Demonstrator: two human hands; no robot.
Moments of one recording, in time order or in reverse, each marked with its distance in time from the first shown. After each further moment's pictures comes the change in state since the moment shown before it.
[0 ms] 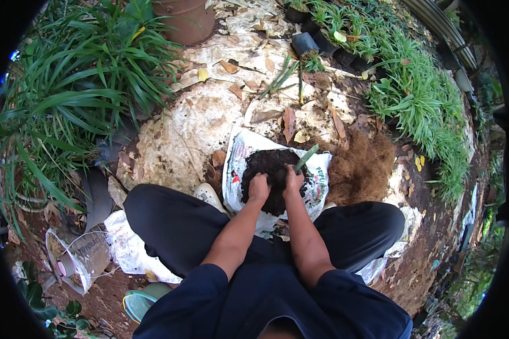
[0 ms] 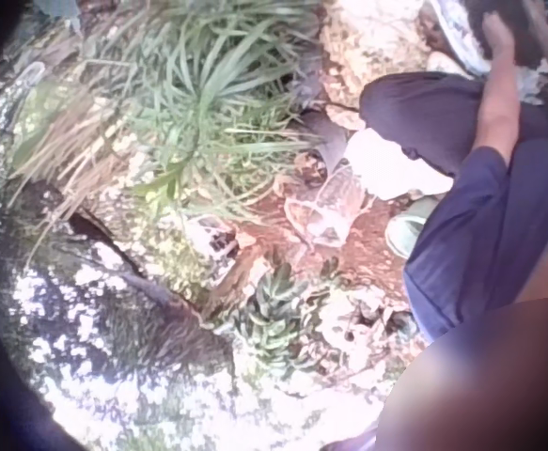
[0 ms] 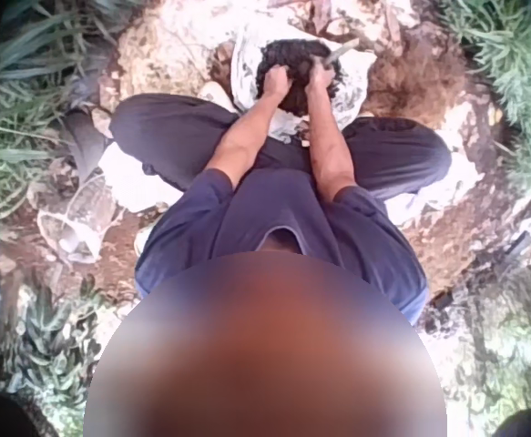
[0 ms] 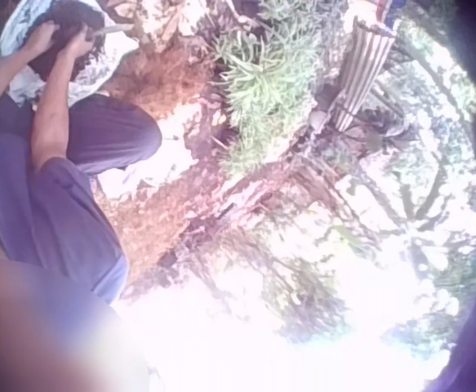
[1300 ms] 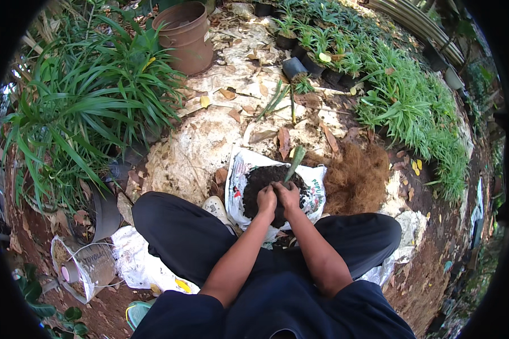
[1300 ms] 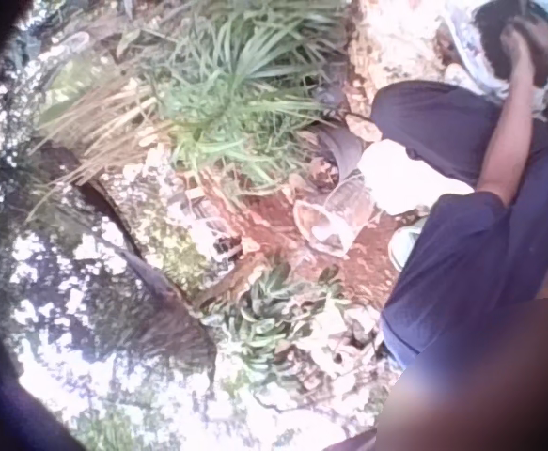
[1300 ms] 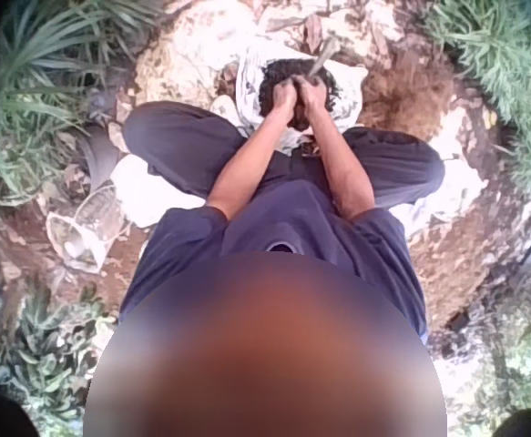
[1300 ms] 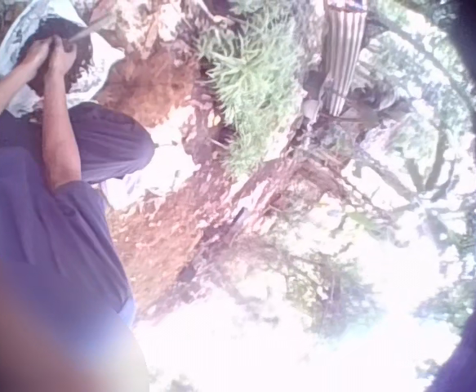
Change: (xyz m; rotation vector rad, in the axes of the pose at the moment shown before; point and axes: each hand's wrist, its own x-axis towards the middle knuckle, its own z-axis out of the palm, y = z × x) left_hand -0.028 0.063 -0.014 -1.035 0.116 -0.414; right_hand -0.096 -0.060 -0.028 -0.232 -0.187 -0.121
